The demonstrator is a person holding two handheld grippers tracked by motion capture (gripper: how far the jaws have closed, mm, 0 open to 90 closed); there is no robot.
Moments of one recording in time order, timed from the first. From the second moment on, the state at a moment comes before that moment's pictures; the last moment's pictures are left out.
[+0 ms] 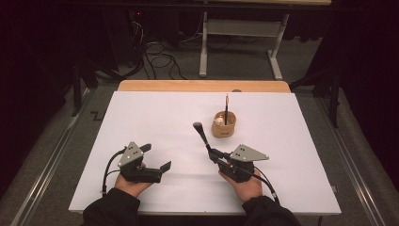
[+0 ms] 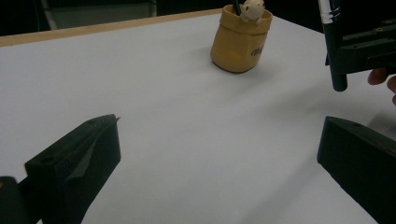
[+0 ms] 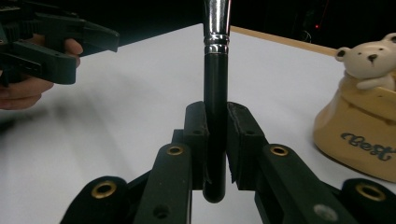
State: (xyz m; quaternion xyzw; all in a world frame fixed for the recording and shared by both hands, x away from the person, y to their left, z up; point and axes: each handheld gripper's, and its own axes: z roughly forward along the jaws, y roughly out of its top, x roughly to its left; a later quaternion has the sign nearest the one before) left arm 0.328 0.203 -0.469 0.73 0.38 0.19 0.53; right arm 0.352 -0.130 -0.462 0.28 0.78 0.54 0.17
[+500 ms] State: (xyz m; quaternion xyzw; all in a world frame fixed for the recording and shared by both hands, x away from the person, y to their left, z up) left arm 0.328 0.203 -0.467 0.73 0.38 0.19 0.53; right arm 0.350 -0.113 -0.465 0.27 0.78 0.54 0.16
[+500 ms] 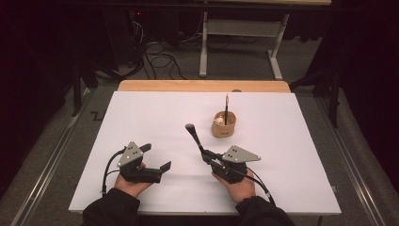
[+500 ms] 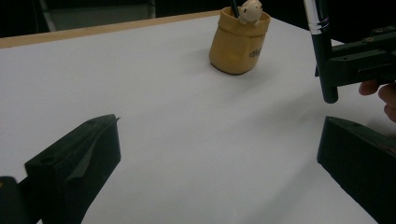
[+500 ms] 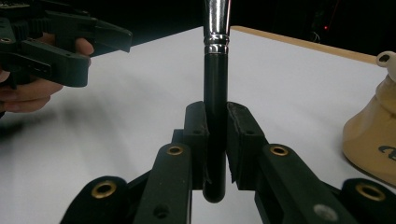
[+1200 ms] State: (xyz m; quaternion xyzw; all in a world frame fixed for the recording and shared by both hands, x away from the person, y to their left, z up) left arm 0.338 0.174 -0.440 0.74 0.36 0.18 0.55; right arm 0.354 -0.126 -0.460 0.28 0.77 0.55 0.17
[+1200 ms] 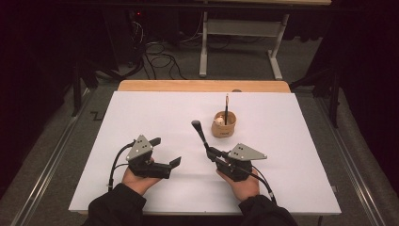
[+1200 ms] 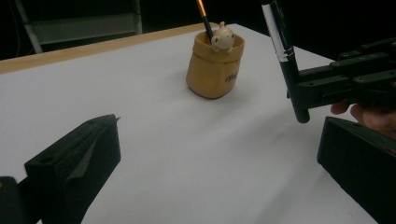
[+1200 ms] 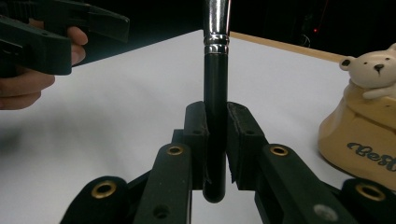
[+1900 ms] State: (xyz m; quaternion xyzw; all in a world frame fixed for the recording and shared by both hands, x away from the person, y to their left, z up) left arm 0.358 0.132 -0.432 0.72 0.35 0.14 0.58; right arm 0.356 -0.136 -0.459 0.29 0.76 0.55 0.18
